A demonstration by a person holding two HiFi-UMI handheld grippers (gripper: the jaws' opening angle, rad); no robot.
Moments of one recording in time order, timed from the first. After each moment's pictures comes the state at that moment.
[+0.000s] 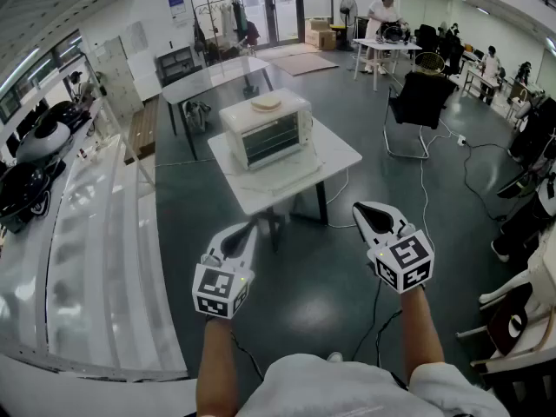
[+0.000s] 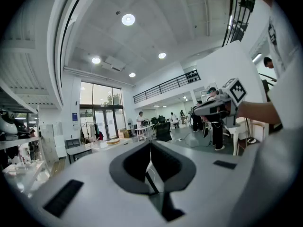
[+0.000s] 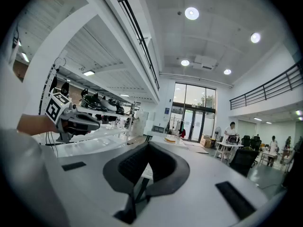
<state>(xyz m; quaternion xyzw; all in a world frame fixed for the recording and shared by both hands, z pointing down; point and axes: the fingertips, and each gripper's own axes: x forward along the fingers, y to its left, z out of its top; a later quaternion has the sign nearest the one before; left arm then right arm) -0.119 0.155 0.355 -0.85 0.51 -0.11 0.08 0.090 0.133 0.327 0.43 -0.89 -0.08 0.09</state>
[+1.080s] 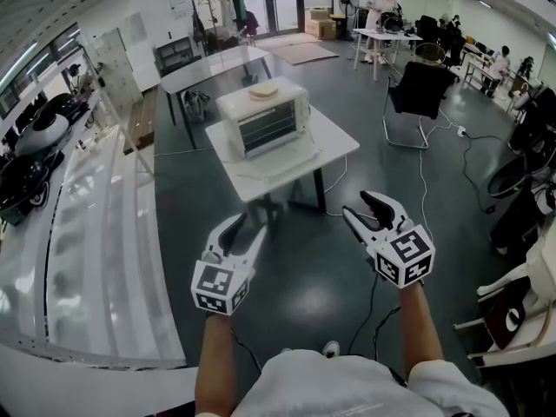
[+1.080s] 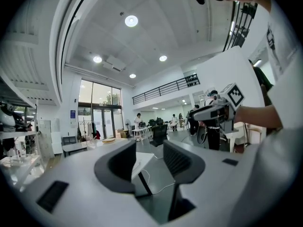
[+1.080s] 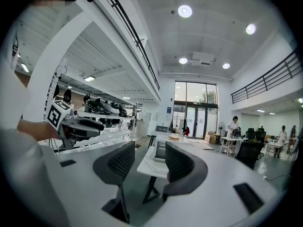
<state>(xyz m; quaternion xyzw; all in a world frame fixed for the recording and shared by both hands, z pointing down) -0.097 0.177 0.364 -0.86 0.50 -0.09 0.07 0.101 0.151 0.338 0.42 -0.90 -0.05 0.08</state>
